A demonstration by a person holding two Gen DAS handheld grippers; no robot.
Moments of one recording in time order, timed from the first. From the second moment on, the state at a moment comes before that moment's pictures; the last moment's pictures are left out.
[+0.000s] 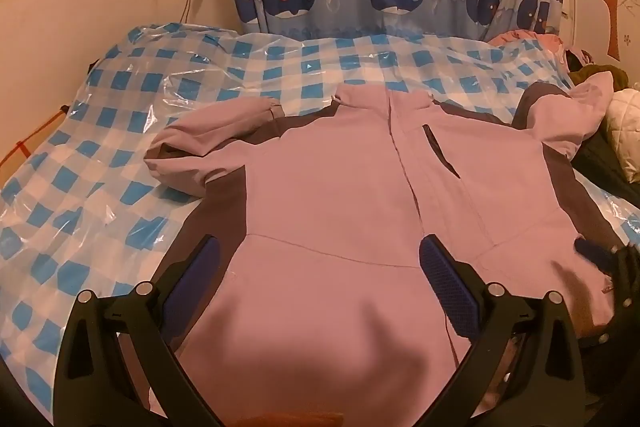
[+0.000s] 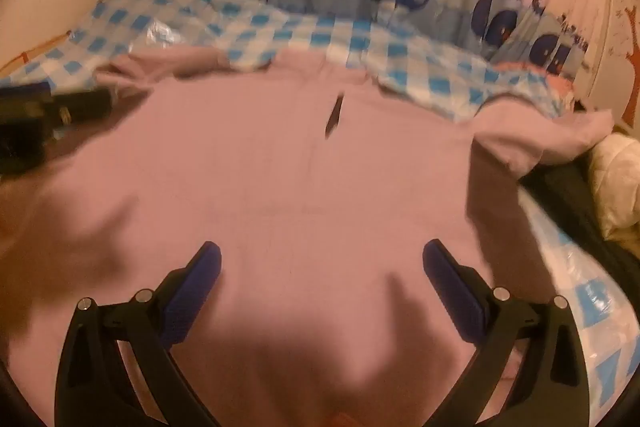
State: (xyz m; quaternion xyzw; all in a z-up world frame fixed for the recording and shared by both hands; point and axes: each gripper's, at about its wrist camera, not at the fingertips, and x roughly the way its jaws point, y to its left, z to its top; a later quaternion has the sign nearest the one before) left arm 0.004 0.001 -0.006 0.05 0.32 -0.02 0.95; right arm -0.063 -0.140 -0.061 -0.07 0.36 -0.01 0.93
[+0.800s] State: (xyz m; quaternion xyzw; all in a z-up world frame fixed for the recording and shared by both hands) left arm 0.019 0.009 -0.027 0.06 0.35 0.00 0.94; right arm 0.045 -0.508 0.049 0.40 0.26 -0.10 0.87
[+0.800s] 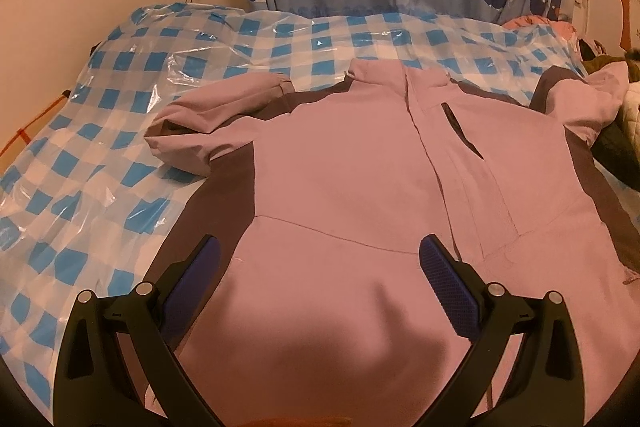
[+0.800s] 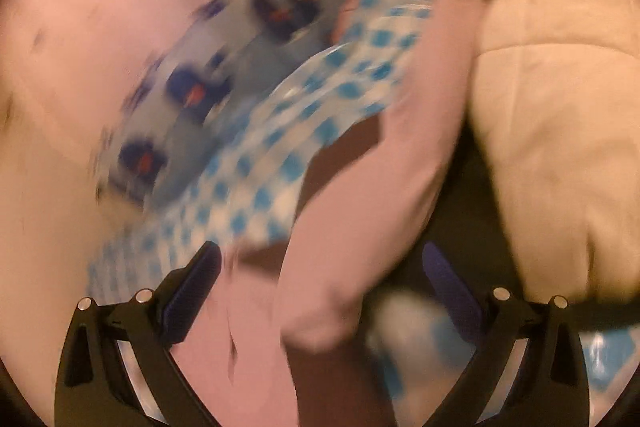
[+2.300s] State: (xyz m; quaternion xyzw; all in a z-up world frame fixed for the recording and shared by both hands) left arm 0.073 -0.008 -0.021 0.08 0.35 -0.05 0.93; right arm 0.057 -0.511 0.079 0.32 0.14 -0.03 0.94
